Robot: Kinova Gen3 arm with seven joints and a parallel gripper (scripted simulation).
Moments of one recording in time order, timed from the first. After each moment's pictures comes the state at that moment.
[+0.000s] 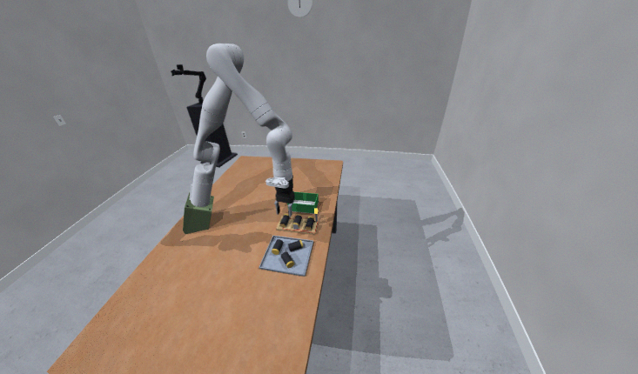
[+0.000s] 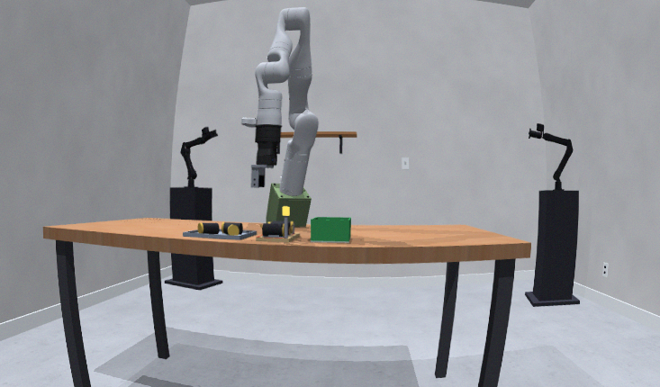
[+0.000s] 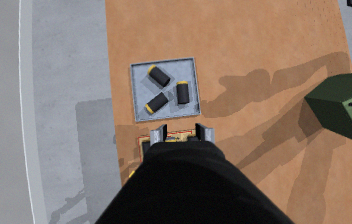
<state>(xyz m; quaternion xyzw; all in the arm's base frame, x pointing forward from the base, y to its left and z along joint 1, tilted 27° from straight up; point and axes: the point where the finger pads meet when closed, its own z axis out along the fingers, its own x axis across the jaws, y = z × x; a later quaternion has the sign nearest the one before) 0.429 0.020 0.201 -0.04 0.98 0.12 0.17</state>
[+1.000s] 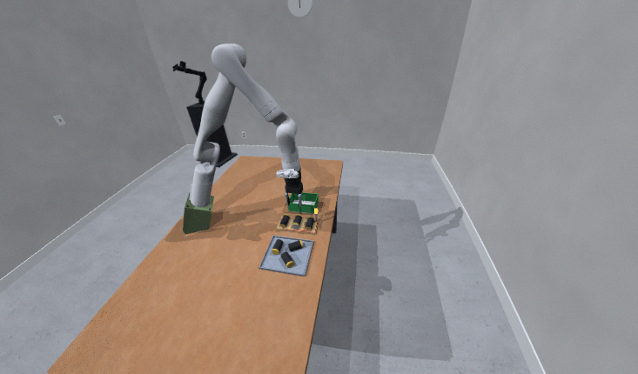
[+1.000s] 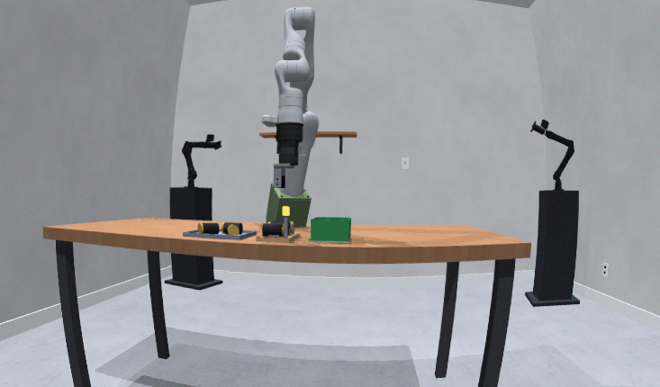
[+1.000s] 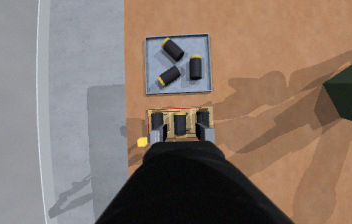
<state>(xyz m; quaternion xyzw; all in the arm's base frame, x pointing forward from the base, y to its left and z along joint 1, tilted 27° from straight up) 0.440 0.089 0.225 -0.07 0.97 0.13 0.19</state>
